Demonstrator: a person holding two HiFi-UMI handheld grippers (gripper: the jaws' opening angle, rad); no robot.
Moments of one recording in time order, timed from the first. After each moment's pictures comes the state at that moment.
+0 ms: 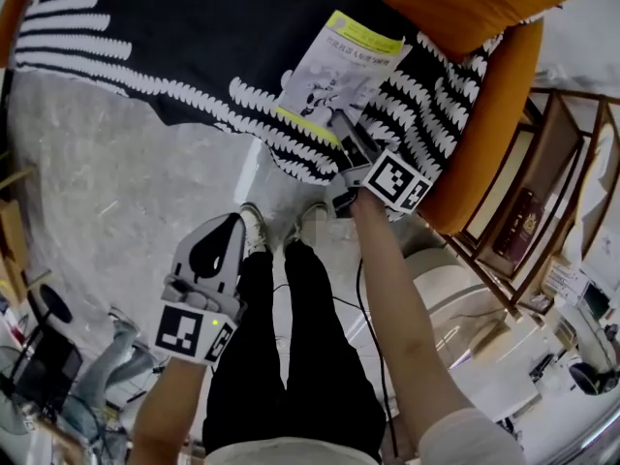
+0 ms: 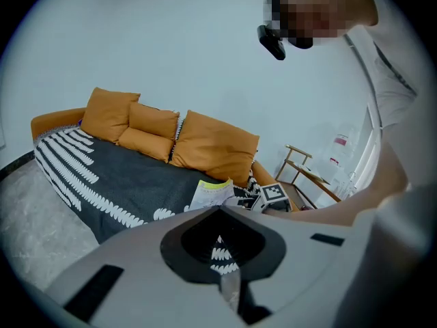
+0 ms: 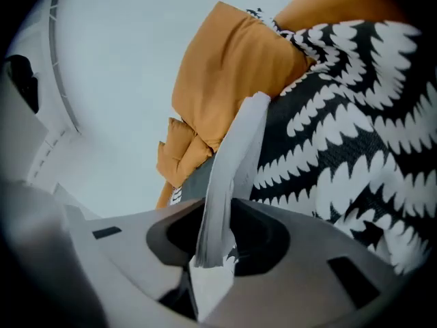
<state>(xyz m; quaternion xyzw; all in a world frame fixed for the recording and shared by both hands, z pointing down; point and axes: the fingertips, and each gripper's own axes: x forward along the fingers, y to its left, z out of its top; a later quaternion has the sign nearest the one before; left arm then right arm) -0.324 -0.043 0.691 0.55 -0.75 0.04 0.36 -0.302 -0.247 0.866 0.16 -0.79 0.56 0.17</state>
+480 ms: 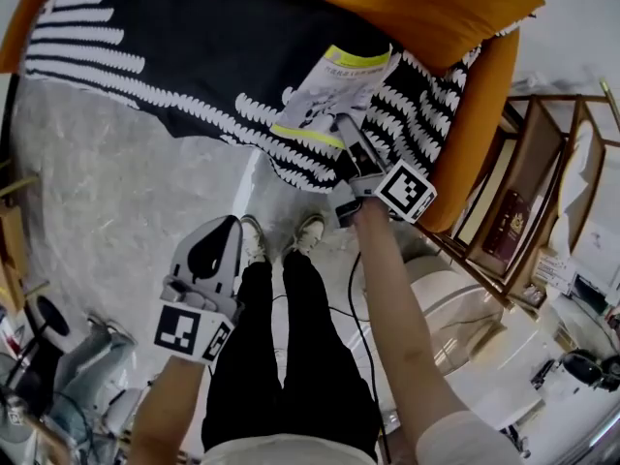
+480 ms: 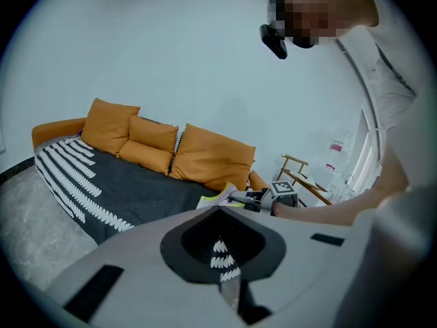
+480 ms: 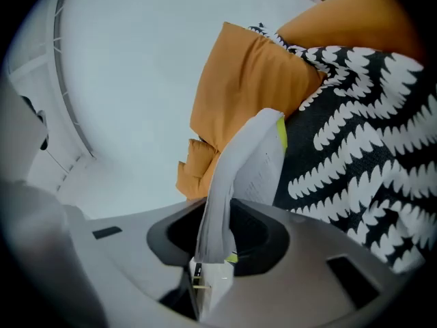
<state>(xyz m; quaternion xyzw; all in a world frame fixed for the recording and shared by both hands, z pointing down) -0.341 -0.032 0.642 0.56 -0.76 0.01 0.33 -0.318 -0.256 0.769 0.14 -0.79 0.58 0.10</state>
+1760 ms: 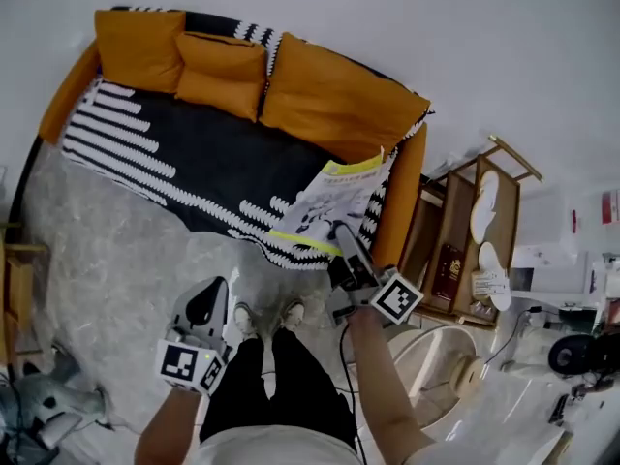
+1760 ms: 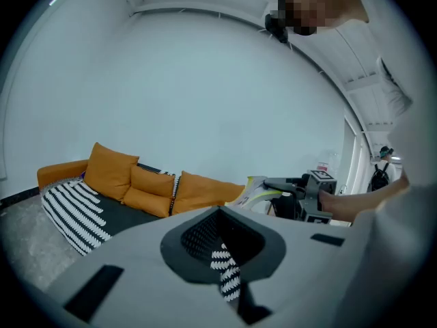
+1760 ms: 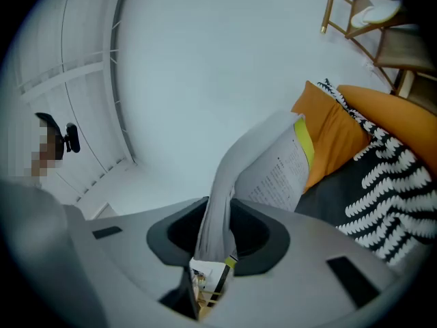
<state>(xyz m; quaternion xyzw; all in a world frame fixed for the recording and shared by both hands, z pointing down) -0.356 0.045 0.445 0.58 -0.78 -0.03 0.22 -0.270 -0.182 0.440 0.10 -0.85 0.51 -0.03</state>
